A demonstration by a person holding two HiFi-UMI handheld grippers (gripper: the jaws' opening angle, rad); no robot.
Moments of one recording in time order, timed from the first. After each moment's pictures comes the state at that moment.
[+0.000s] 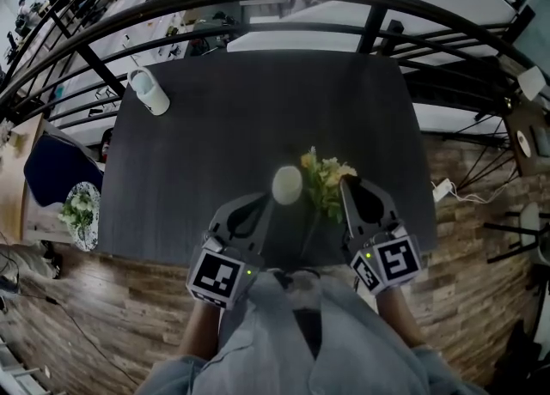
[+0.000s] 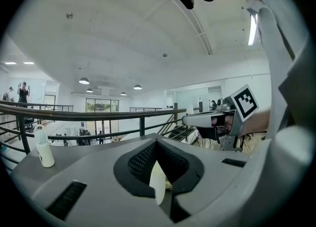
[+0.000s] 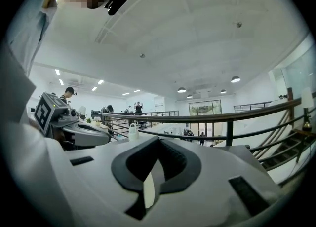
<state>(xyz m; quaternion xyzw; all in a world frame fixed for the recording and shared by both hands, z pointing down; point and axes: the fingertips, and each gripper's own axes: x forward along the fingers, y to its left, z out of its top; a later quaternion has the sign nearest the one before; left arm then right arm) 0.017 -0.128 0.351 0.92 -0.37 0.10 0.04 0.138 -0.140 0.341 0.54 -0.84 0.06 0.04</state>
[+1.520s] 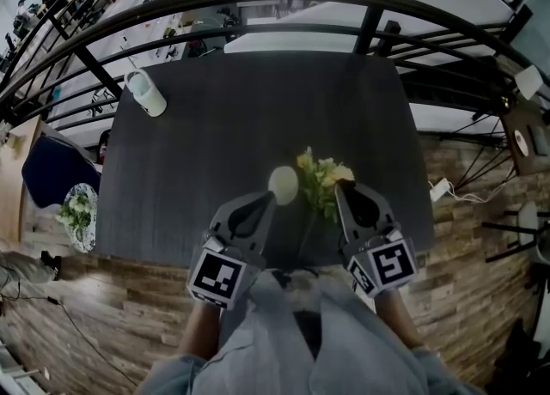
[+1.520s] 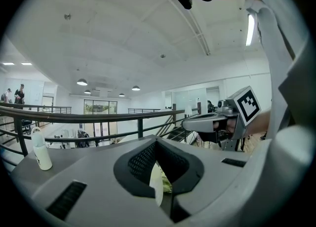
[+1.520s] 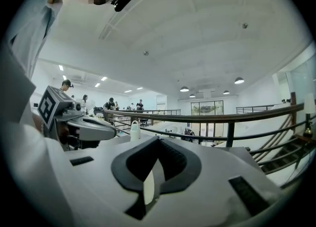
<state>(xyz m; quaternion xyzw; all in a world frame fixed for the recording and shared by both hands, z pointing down) 0.028 -0.128 0.343 0.93 -0.36 0.09 0.03 0.135 -0.135 0.340 0.53 -0.85 0.04 0.06</state>
